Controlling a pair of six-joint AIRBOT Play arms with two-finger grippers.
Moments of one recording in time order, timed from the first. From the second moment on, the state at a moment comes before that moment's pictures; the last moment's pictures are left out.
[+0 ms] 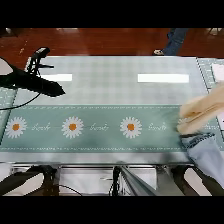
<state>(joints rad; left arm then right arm) 0.00 -1.21 1.14 1.10 -1.23 -1.08 -0.55 -0.94 1.57 -1.16 1.75 2.02</state>
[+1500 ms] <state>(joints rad) 0.34 -1.21 1.14 1.09 -1.23 -1.05 -1.48 -0.71 0.70 -2.19 1.66 1.56</state>
